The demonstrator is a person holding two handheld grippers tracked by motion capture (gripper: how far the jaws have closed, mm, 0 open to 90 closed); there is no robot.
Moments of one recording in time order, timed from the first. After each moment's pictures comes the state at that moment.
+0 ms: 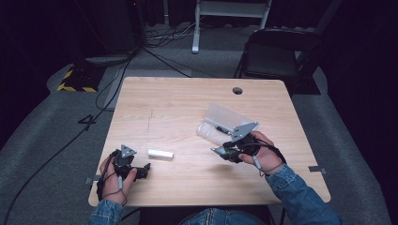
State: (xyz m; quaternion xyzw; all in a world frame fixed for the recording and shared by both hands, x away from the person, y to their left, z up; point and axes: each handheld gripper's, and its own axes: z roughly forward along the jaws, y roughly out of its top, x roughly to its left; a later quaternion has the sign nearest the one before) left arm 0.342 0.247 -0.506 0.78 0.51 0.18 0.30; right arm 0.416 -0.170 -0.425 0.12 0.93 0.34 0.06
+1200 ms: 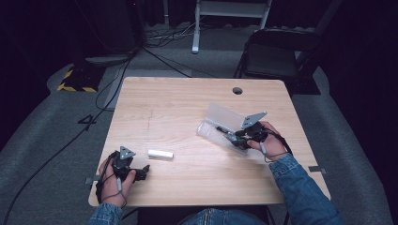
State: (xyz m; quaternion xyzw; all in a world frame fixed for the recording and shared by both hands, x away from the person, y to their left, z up) left arm 0.338 0.250 -0.506 0.78 0.51 0.18 0.31; right arm 0.473 -0.214 -0.455 0.19 0.92 0.33 0.09
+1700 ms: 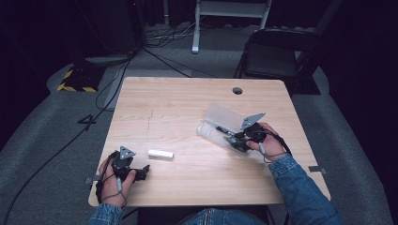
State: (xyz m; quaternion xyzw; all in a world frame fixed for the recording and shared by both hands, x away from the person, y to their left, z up) left arm 0.338 0.250 -0.506 0.78 0.51 0.18 0.31; right arm 0.476 -0.213 -0.464 0.19 0.93 0.32 0.07
